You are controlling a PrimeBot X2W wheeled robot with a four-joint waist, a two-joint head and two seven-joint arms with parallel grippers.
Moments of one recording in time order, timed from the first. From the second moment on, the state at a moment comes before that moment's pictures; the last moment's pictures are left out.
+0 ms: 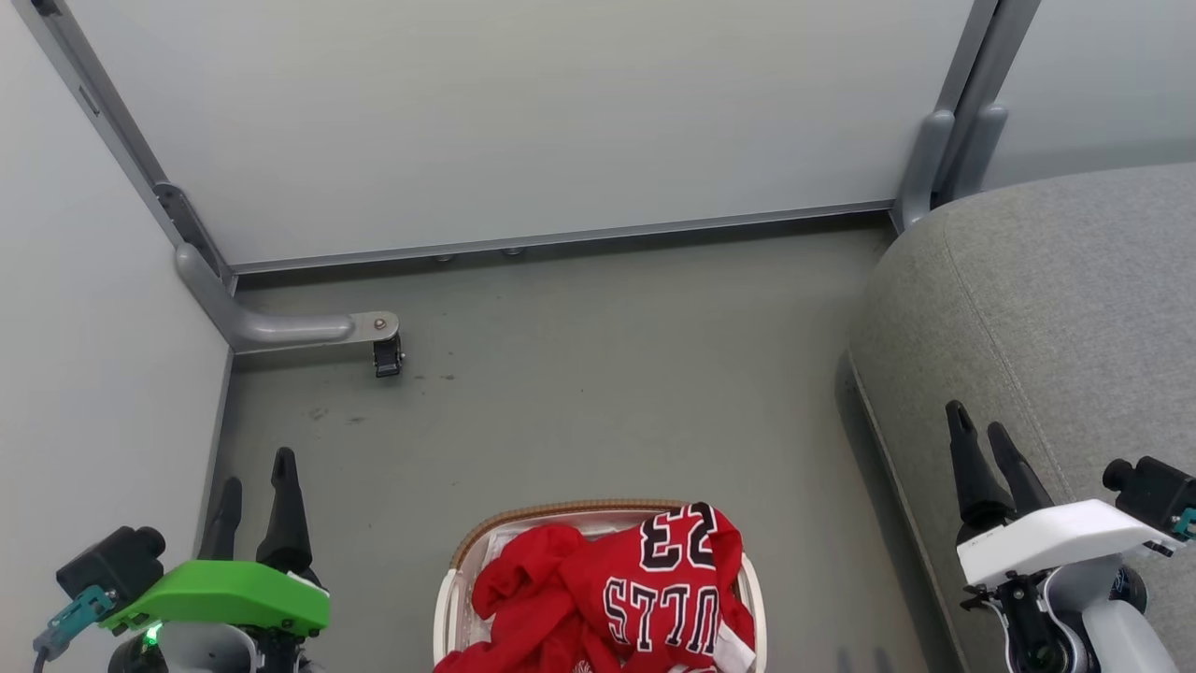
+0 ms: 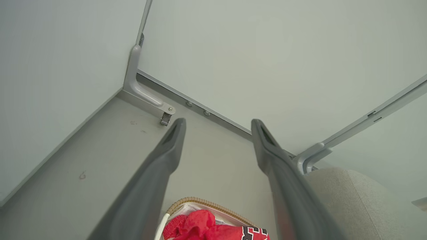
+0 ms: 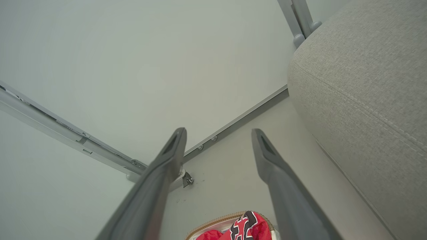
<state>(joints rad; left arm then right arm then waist) -0.07 0.12 -0.02 0.28 -0.75 -0.06 -0.08 -0.11 -0.09 -0.03 0.26 0.80 0.13 -0.08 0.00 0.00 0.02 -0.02</state>
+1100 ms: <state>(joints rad) -0.05 0.12 -0.02 0.33 -0.42 -0.08 -0.17 -0.11 -0.09 -0.02 0.30 0.45 0.13 -0.17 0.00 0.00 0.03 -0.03</state>
